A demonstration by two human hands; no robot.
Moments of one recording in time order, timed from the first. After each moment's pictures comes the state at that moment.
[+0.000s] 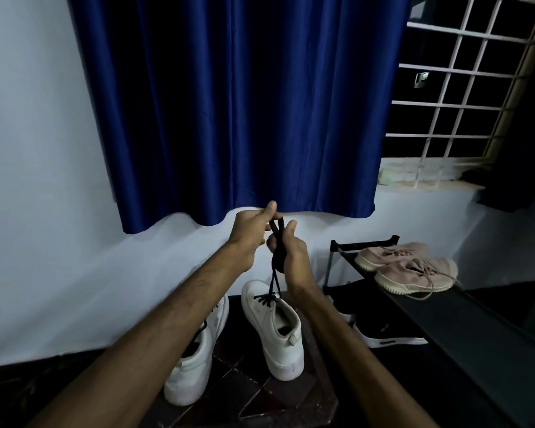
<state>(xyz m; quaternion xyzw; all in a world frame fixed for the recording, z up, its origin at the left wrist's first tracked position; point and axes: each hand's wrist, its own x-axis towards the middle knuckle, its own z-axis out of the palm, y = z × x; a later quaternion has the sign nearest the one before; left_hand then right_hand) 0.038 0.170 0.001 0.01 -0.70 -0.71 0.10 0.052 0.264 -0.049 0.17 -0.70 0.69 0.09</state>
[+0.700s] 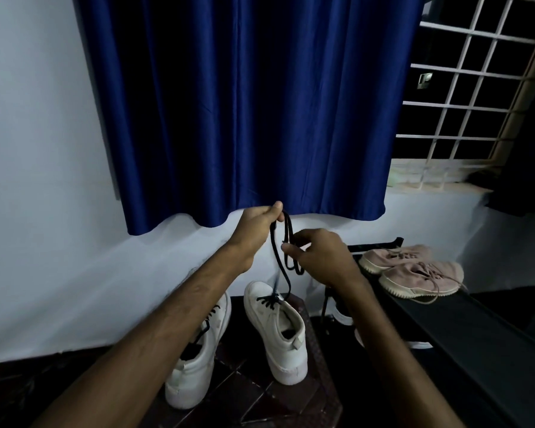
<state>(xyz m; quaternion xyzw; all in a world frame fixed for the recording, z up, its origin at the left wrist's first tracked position) 0.035 0.163 0.001 -0.04 -0.74 -0.67 0.11 0.043 0.309 -0.018 0.12 -0.94 0.29 0.13</state>
